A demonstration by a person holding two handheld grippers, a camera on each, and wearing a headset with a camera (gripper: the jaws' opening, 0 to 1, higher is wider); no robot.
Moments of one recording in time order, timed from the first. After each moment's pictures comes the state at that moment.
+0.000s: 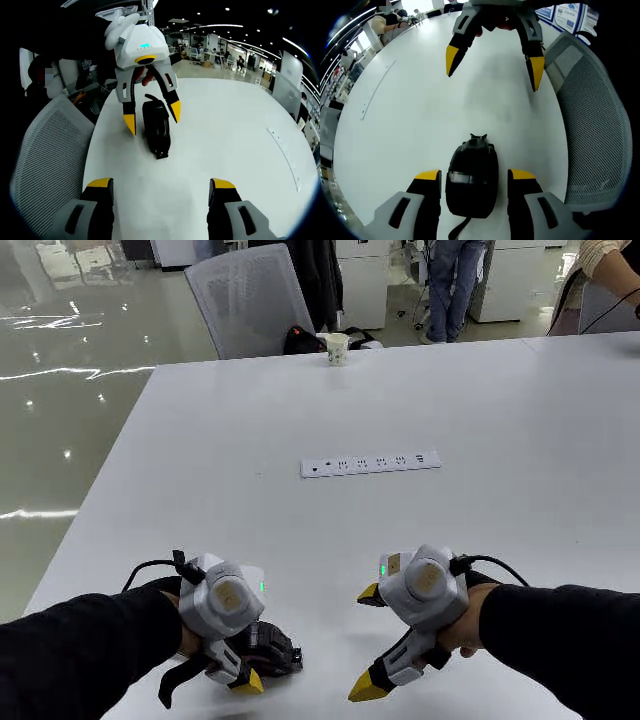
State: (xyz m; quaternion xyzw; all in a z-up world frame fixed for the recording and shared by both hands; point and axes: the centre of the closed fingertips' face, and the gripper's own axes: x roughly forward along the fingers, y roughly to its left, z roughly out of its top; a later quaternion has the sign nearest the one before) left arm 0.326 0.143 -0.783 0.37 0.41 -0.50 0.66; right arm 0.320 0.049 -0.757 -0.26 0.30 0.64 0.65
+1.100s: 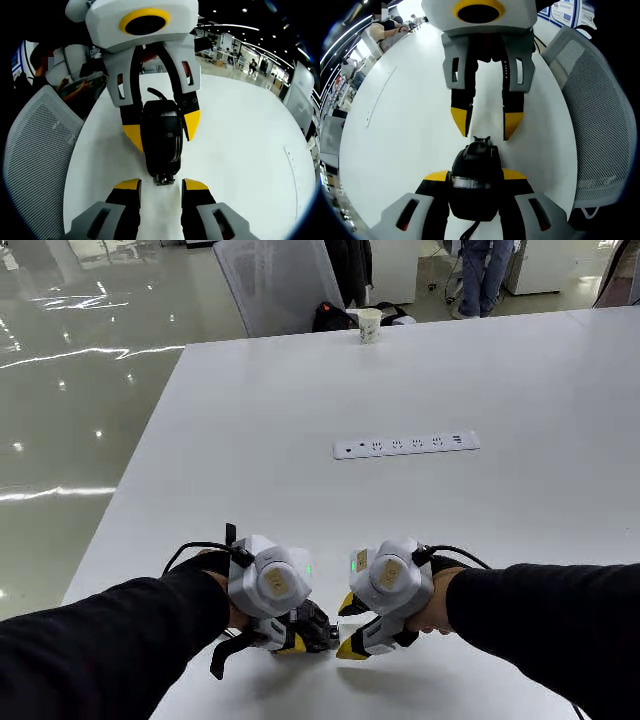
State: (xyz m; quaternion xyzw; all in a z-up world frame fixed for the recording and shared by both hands) left arm 0.341 0.142 -0.782 0.39 0.39 -0.50 0.66; right arm 0.329 0.112 -0.793 -0.31 0.30 0.66 0.62
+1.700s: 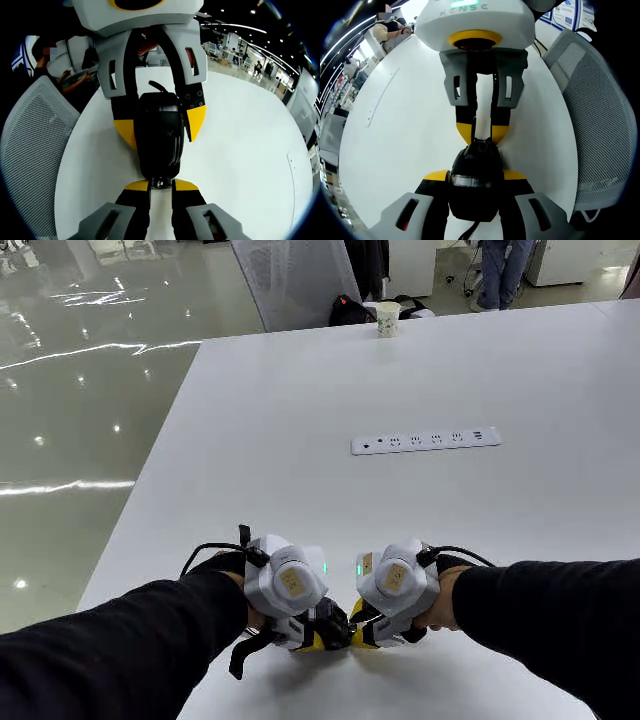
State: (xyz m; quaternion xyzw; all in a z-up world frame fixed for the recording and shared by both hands) left arm 0.342 0.142 -0.782 0.38 0.38 -0.50 0.68; right arm 0.332 0.119 -0.807 -0.34 0.29 0.67 0.60
